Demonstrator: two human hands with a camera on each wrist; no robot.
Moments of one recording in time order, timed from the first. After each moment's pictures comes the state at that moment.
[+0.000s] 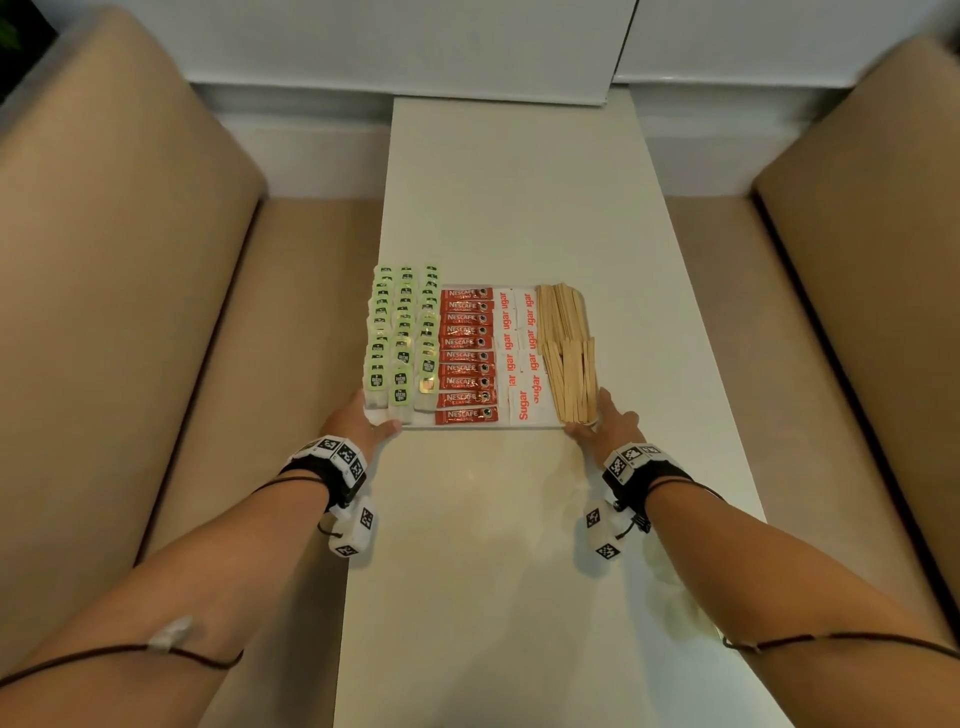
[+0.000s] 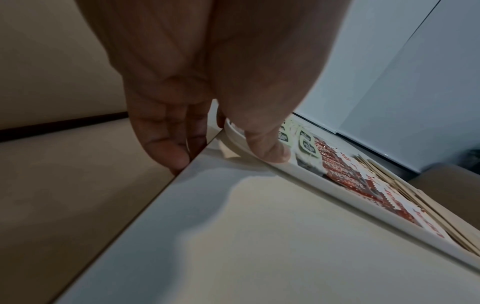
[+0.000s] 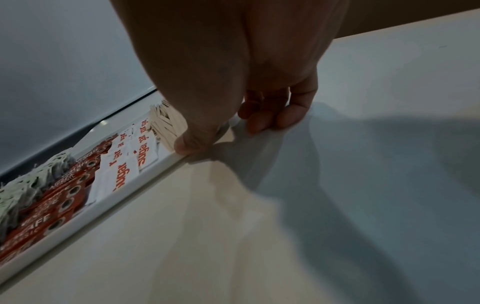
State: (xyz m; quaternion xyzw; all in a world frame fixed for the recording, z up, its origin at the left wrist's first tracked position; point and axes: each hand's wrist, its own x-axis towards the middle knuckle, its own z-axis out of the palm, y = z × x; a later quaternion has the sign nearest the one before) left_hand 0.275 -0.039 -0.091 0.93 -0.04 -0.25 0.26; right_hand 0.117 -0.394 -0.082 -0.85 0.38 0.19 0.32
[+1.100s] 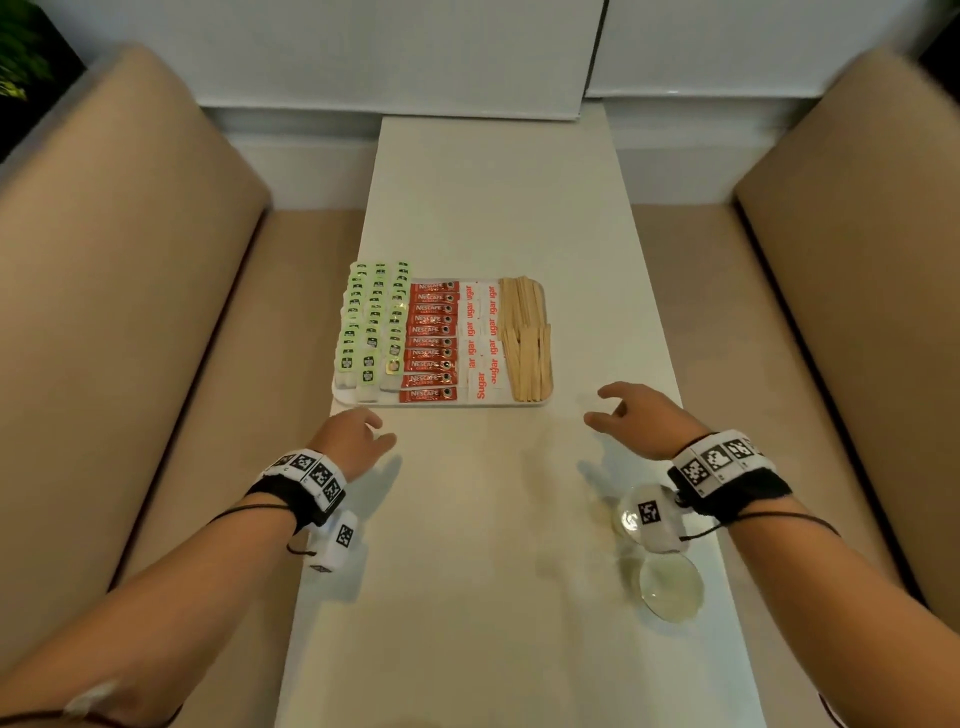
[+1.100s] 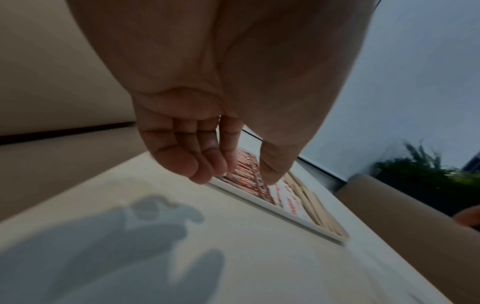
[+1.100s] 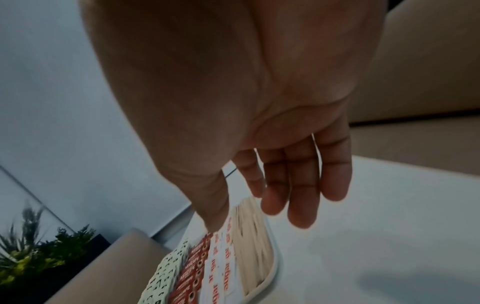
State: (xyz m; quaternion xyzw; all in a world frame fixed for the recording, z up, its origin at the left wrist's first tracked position) left_hand 0.182 -0.076 -0.022 0.94 -0.07 -0.27 0.20; right_hand 0.040 -0.458 0.049 -0.90 0.23 0.21 0.31
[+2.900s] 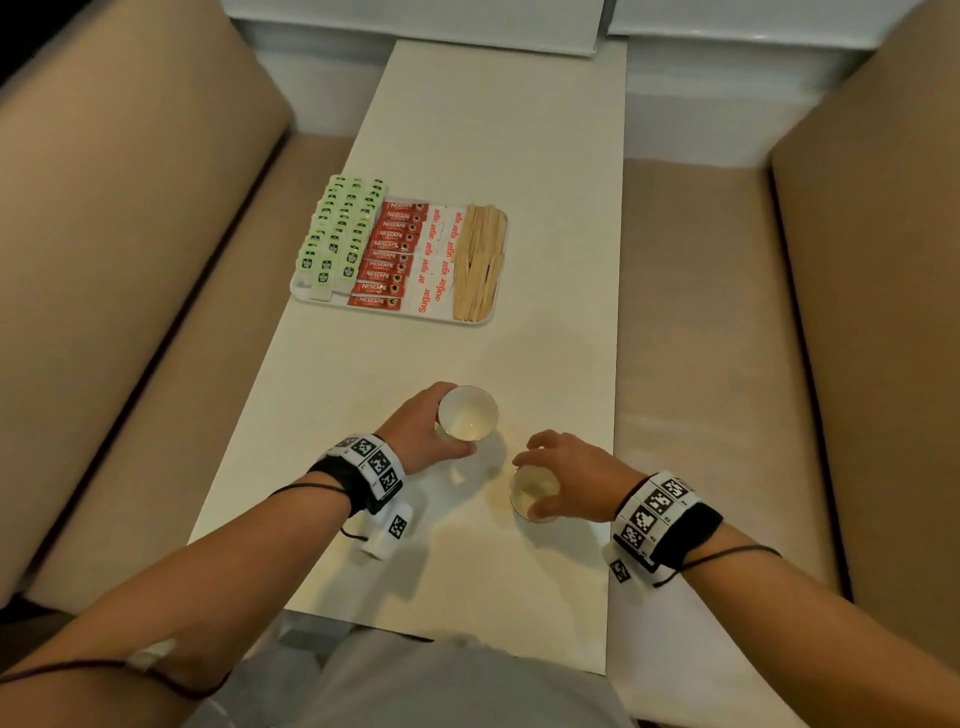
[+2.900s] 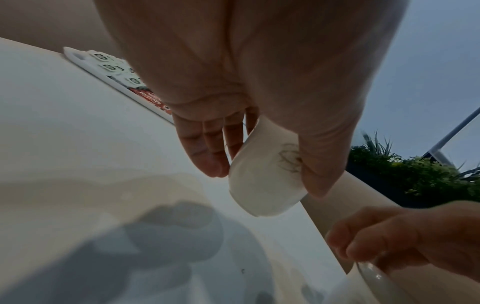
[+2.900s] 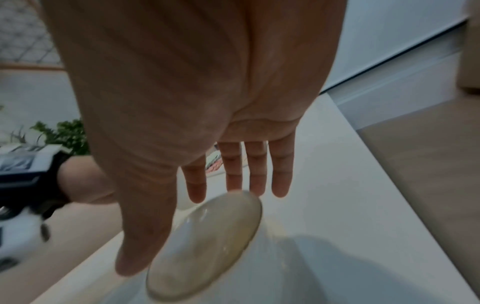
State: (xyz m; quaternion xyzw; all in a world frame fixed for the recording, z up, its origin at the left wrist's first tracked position) left_hand -0.027 -0.248 -0.015 0.87 -0.14 -0.28 0.37; right_hand -0.124 -0.501 0.002 -0.92 -0.11 0.32 0.21
